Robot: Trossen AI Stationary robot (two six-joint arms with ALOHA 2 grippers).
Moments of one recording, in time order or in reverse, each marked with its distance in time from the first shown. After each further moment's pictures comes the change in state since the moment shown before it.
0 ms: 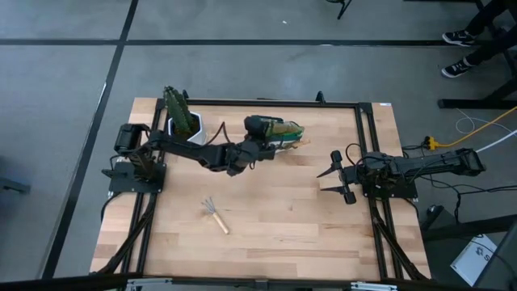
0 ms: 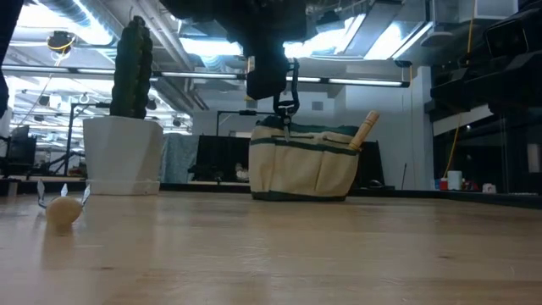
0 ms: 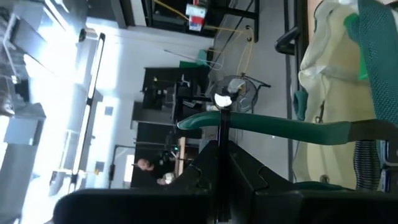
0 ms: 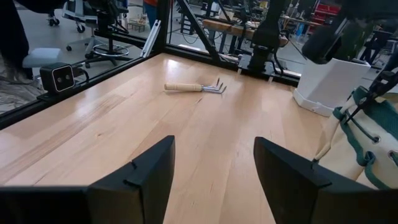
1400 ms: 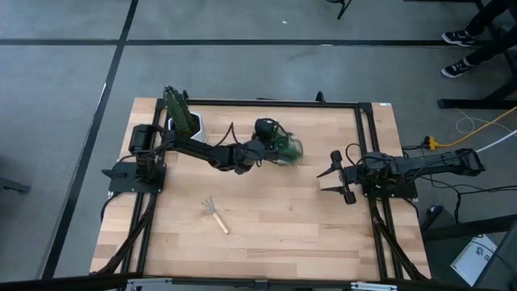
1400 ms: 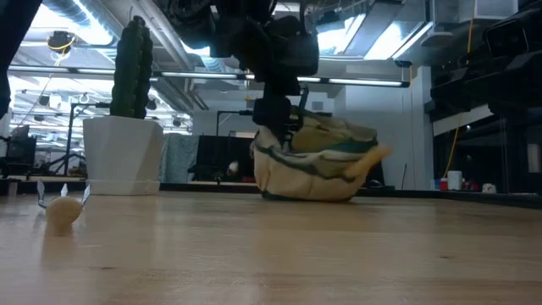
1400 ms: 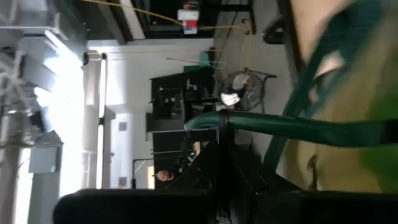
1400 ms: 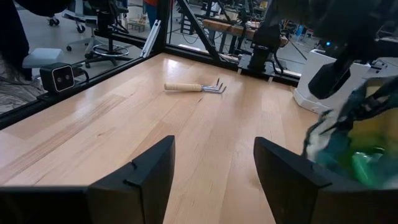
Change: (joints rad) left arm 0.052 0.130 0.000 0.166 0.051 0.212; right arm 0.000 0.000 0.000 0.000 0.000 0.000
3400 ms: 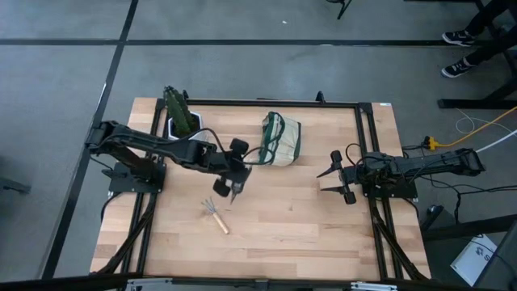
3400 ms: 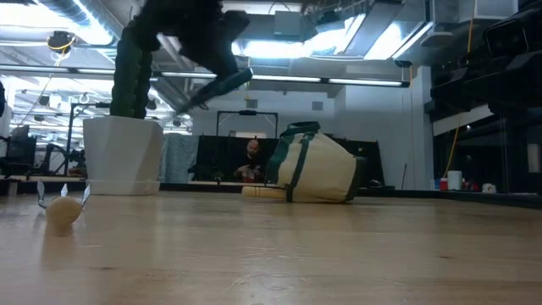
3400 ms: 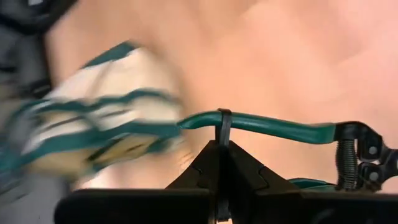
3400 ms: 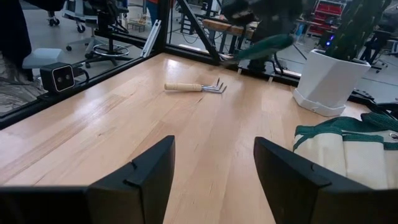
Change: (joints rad) left arm -0.125 -0.415 -0.007 -1.127 0.784 -0.892; right arm 0.000 0.000 0.000 0.000 0.000 0.000
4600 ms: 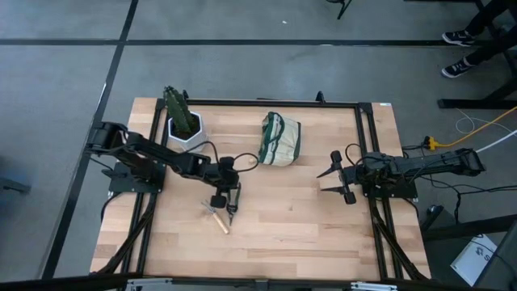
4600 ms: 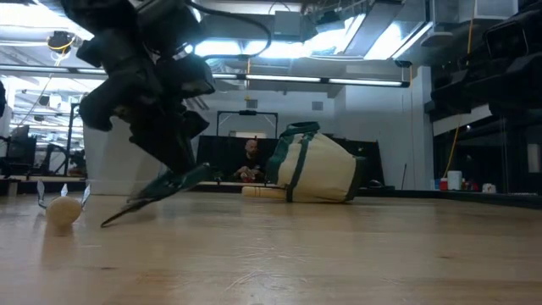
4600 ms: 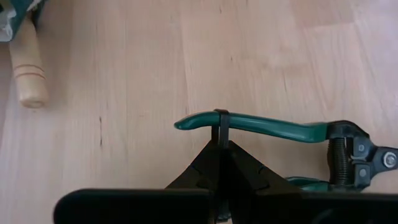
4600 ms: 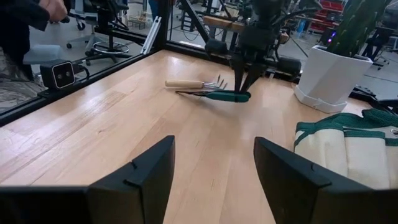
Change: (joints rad) left arm 0.013 0.041 -0.482 0.504 0.214 -0.471; right arm 0.000 0.000 0.000 -0.015 0.000 0.000
